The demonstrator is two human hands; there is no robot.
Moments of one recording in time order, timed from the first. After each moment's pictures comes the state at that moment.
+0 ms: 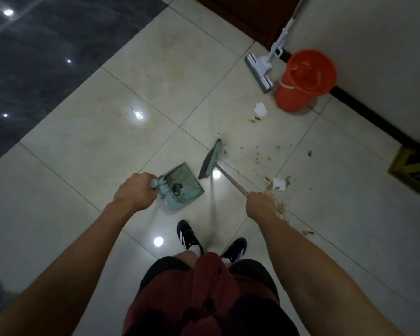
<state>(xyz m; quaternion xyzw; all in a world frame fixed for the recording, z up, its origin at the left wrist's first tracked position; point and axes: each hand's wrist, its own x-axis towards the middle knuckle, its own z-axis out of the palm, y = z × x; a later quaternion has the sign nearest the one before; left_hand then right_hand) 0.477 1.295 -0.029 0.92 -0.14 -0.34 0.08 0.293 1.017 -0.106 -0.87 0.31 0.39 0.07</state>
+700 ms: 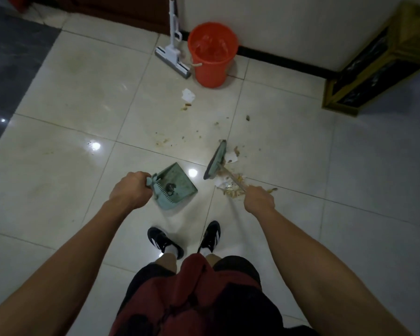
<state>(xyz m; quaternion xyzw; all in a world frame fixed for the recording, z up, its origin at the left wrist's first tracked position) 0.322 1.092 -0.026 0.89 -0.32 -0.32 0.01 0.051 0.891 -0.090 -0.78 0.51 0.32 0.18</state>
